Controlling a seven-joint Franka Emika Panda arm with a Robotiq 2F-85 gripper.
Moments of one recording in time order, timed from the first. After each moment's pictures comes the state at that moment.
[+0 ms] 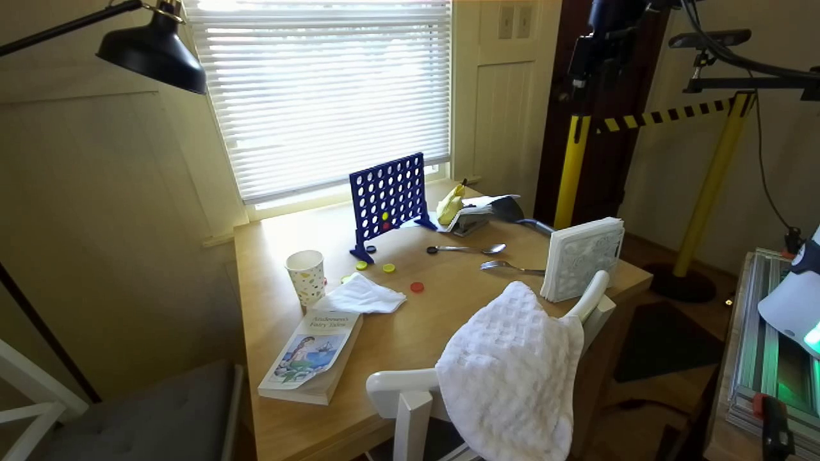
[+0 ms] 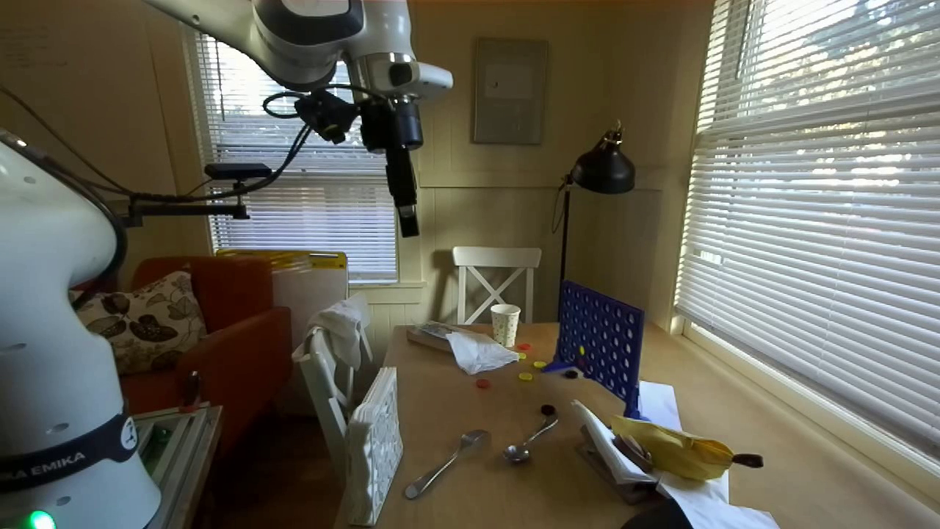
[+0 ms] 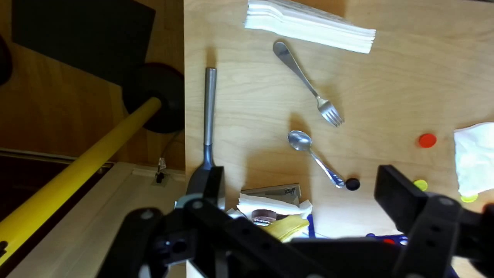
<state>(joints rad) -0.09 -0.59 0.12 -2.51 -0.08 2.05 0.29</state>
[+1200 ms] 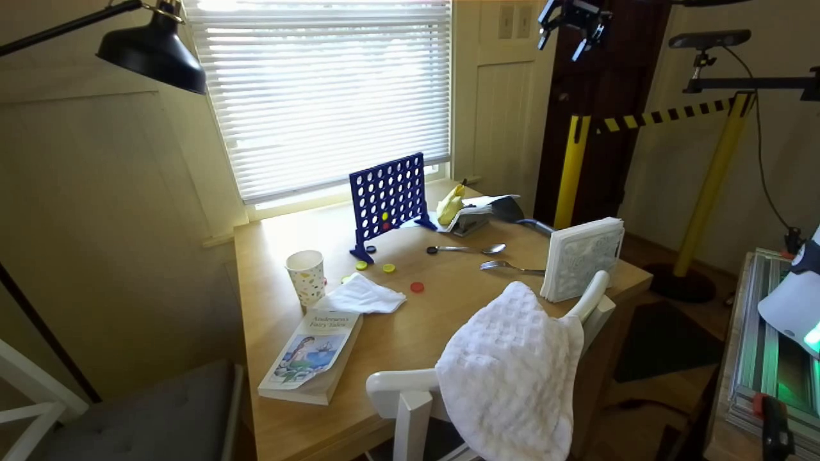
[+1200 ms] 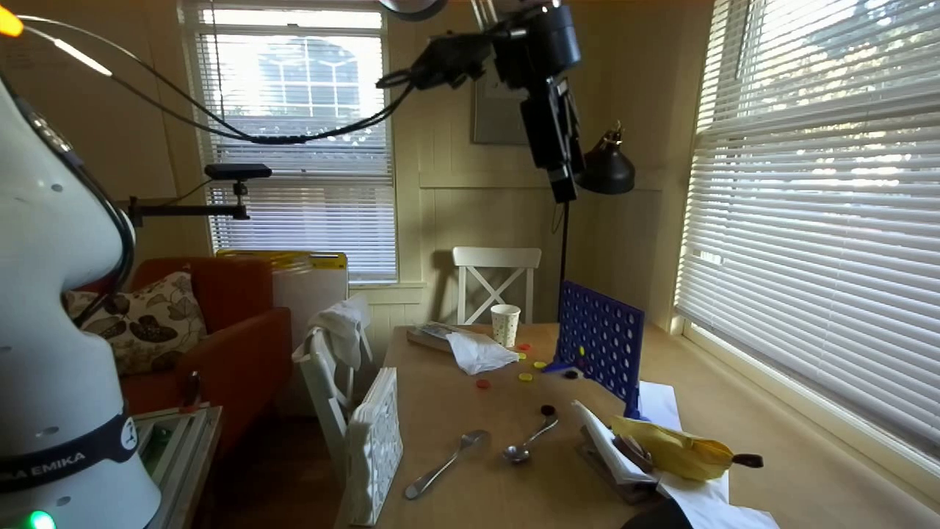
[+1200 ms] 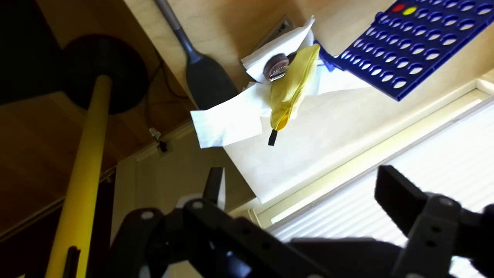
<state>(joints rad) -0.21 -0.26 -0.13 -2.15 0.16 2.28 0.40</state>
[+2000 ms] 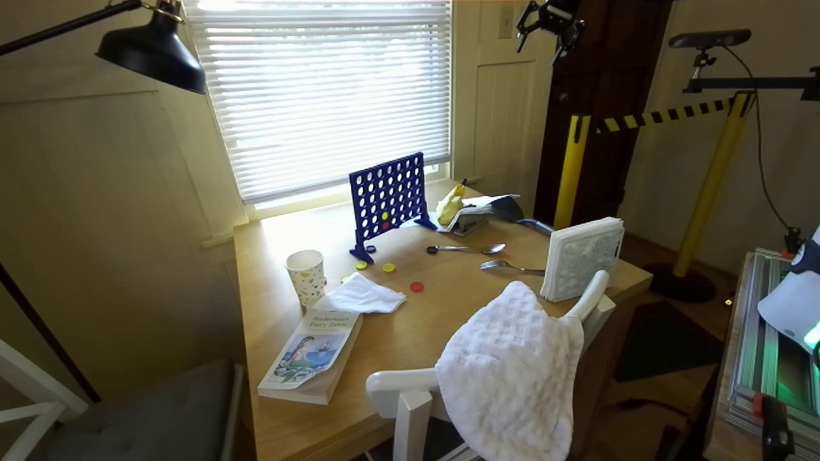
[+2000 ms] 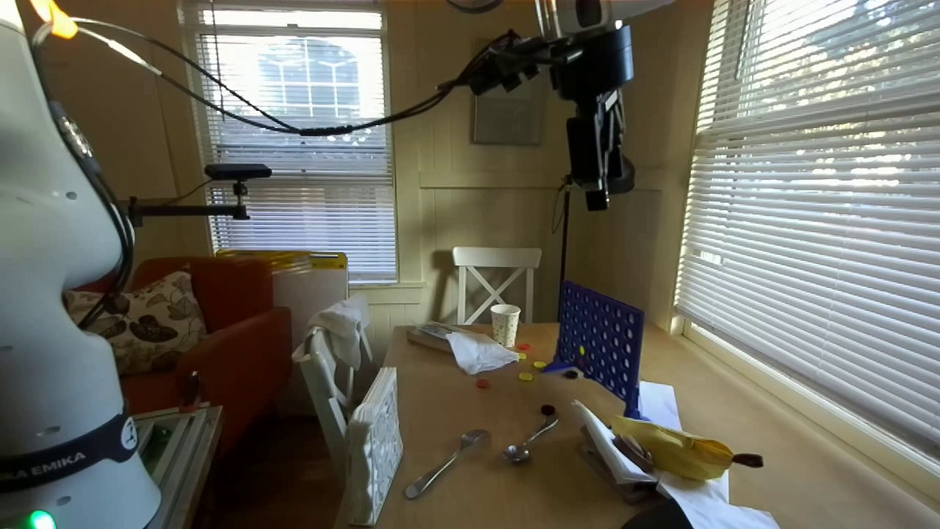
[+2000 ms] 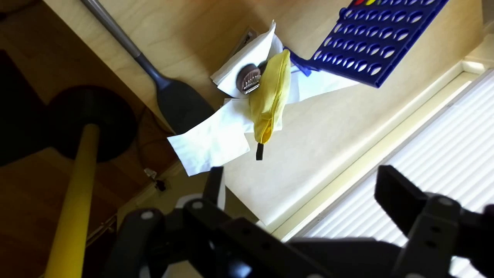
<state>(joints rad) -0.20 -0.07 -0.14 -1.95 0.27 2.19 0.48</state>
